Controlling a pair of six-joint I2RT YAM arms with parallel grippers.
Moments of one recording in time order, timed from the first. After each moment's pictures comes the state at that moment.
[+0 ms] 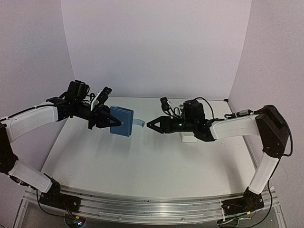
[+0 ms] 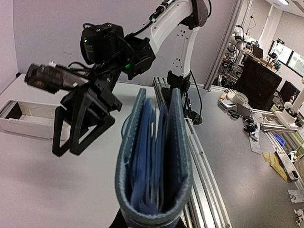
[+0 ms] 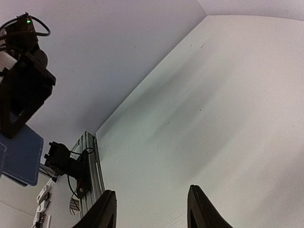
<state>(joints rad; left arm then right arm) -0.46 1.36 1.07 -0.32 1.26 0.42 0.74 1.80 1.05 0.47 -0.56 0.56</state>
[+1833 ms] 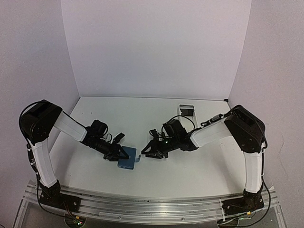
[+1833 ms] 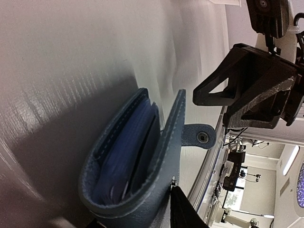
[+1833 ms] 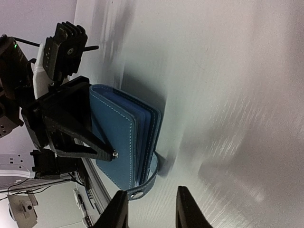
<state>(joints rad) -0.48 1.89 0.79 0.05 0.94 -0.43 0.82 2.08 1.14 0.24 -0.58 0.95</state>
